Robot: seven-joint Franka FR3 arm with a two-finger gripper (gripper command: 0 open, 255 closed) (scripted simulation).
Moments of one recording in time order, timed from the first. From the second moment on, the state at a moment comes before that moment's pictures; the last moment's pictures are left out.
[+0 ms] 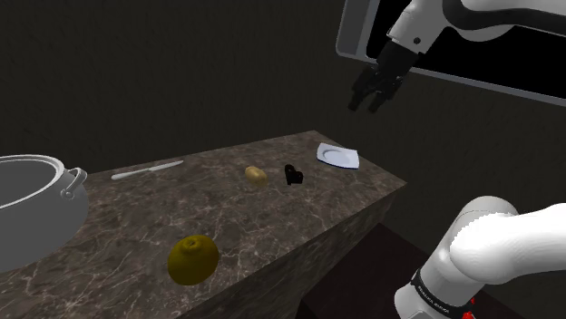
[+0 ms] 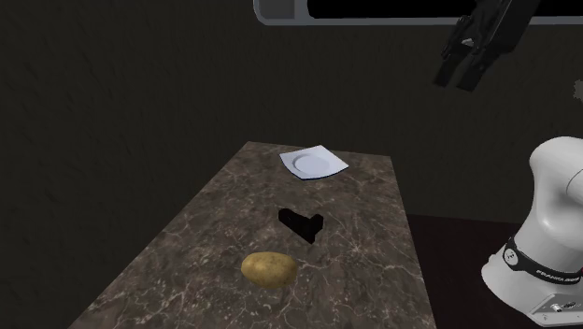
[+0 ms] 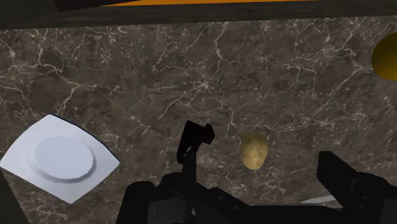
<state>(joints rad) 0.01 -0.83 0.03 -2.28 0.12 1.71 0.16</state>
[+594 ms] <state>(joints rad) -0.02 -0.64 0.07 -2.31 0.12 1.88 0.22</state>
